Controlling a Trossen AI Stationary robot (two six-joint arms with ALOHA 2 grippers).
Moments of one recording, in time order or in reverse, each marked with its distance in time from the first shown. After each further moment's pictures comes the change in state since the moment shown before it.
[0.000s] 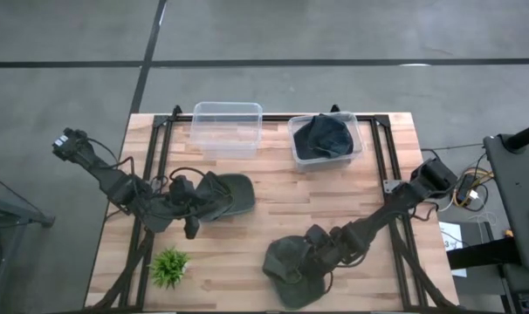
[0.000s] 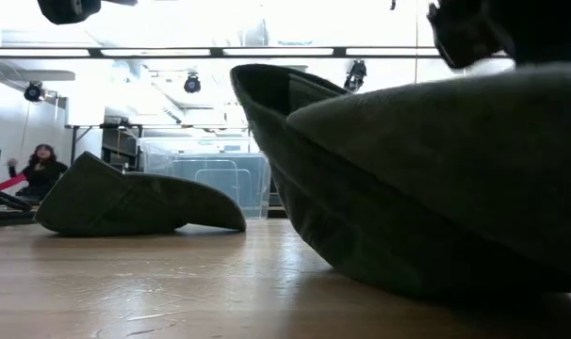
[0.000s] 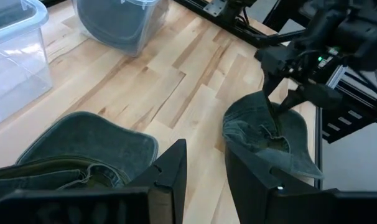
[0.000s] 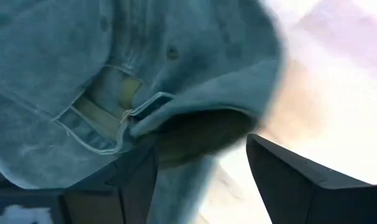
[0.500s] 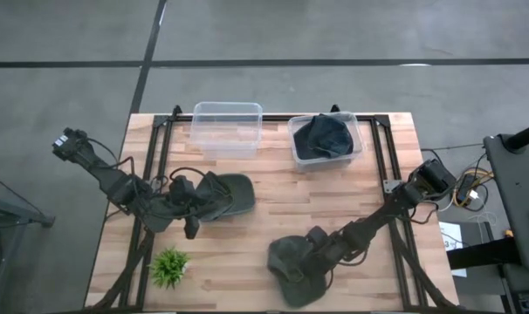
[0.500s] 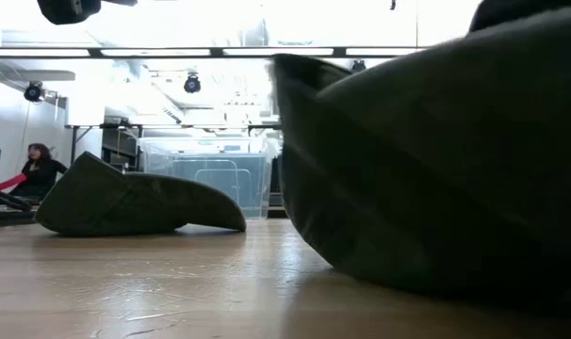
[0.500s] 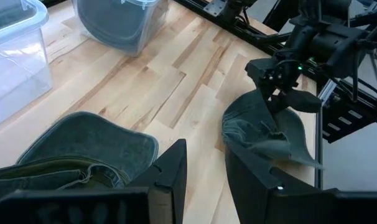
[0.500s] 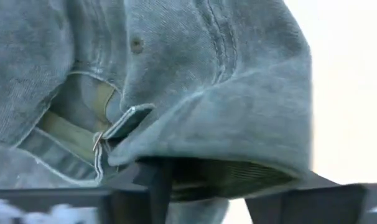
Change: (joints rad) left arm 0.000 0.000 0.000 0.000 0.001 0.000; right arm -0.003 0.011 -0.195 0.294 -0.015 0.090
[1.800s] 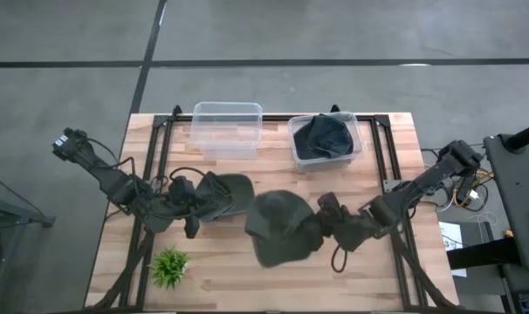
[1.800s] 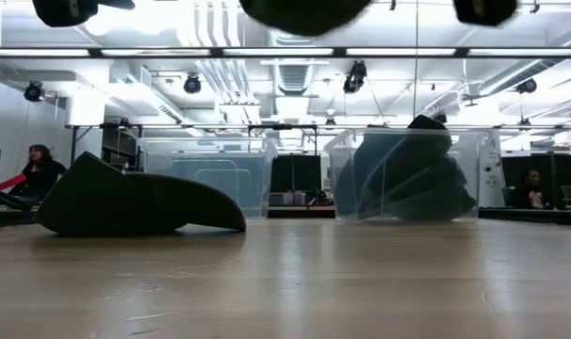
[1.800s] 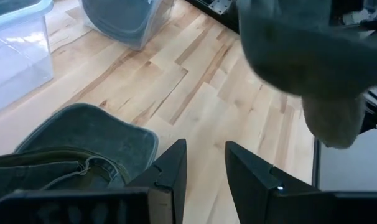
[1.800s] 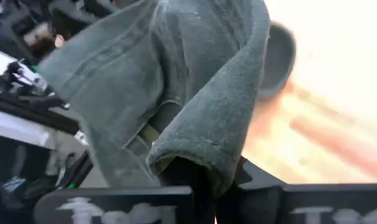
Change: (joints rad) left arm 0.000 0.000 -0.003 -0.014 0.002 -0.055; right arm -0.054 -0.358 0.175 -0.037 0.552 -0.266
